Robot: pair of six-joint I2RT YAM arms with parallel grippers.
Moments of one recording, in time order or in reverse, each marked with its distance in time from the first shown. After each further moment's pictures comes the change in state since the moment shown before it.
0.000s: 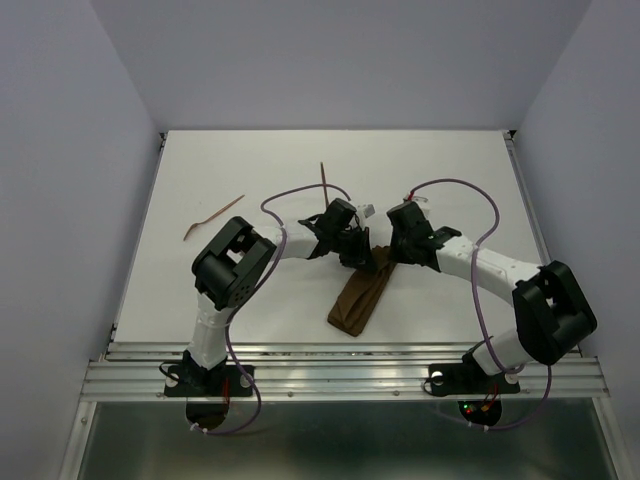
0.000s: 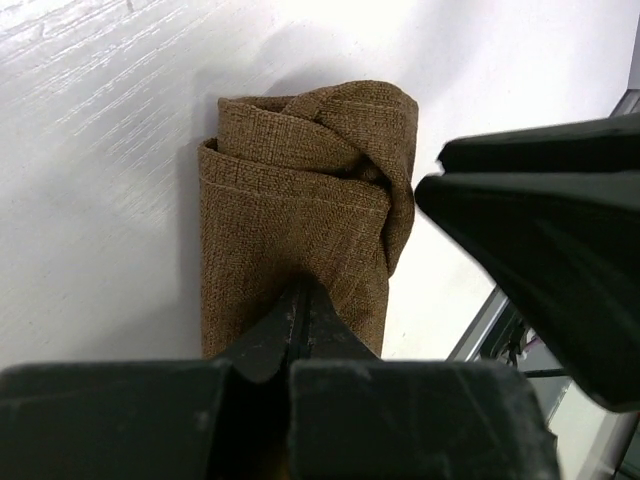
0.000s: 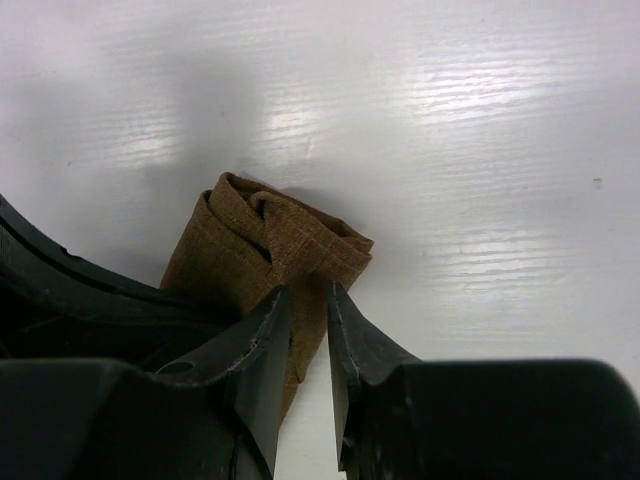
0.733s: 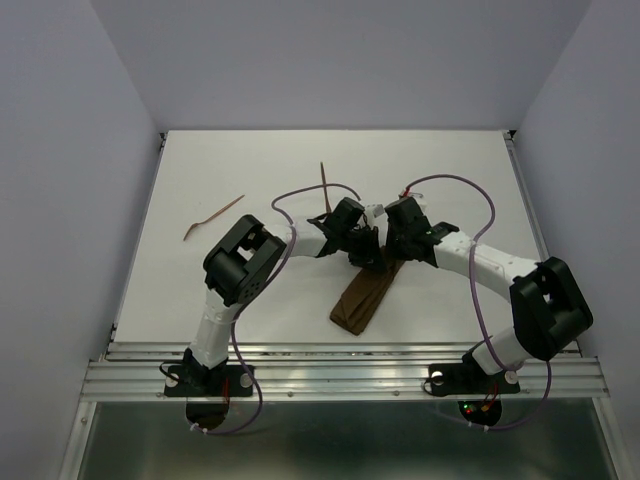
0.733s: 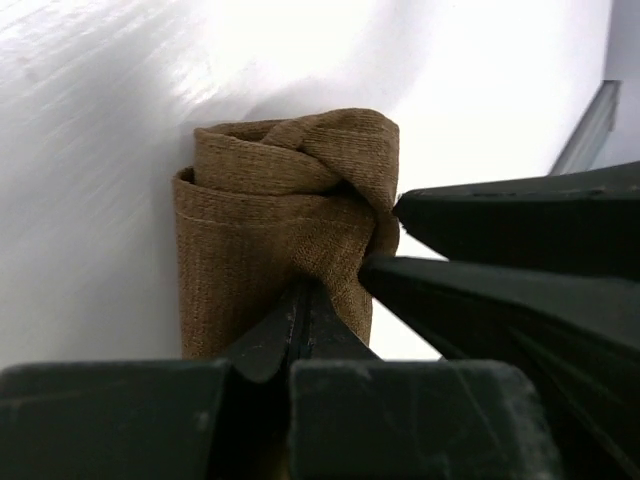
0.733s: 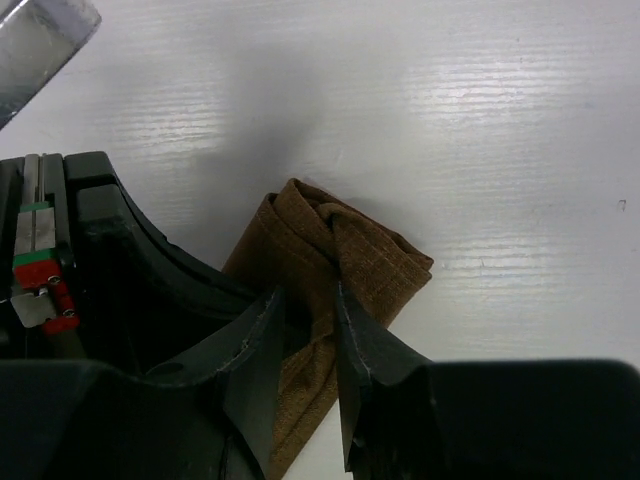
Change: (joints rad) left arm -0.019 0.069 0.081 0.014 0.042 -0.010; right arm 0.000 0.021 0.047 -0.014 -0.022 -0.022
